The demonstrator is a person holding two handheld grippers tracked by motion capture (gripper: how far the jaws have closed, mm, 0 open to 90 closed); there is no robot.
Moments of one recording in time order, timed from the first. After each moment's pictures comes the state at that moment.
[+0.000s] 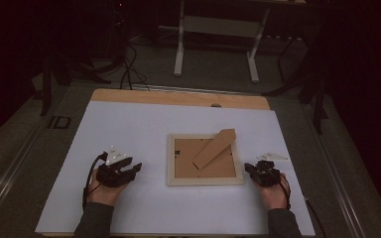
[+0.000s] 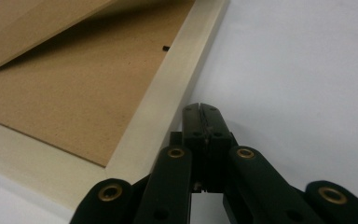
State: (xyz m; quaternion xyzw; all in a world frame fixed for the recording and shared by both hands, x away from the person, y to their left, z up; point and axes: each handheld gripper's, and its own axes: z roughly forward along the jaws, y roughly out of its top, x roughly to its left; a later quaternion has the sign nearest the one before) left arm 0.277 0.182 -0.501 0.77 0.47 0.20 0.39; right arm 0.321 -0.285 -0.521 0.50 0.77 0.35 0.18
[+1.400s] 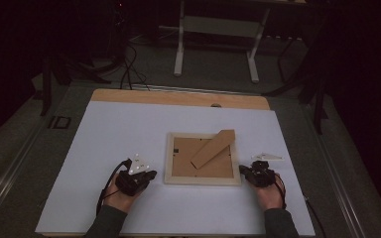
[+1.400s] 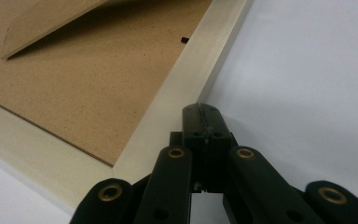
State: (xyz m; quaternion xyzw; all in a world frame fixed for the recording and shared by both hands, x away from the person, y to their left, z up) left arm 0.270 0.134 -0.511 0.83 0.38 0.16 0.38; right arm 0.323 -0.274 -0.526 0.50 0.78 0.35 0.15
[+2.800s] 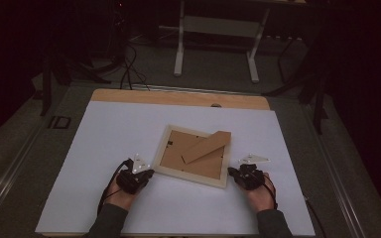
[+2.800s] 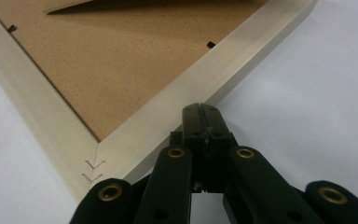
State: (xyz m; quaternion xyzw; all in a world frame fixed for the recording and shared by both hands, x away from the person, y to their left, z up) left arm 0.281 0.136 -0.529 0.83 0.40 0.19 0.34; right arm 0.315 -0.241 -0.526 0.44 0.81 0.35 0.16
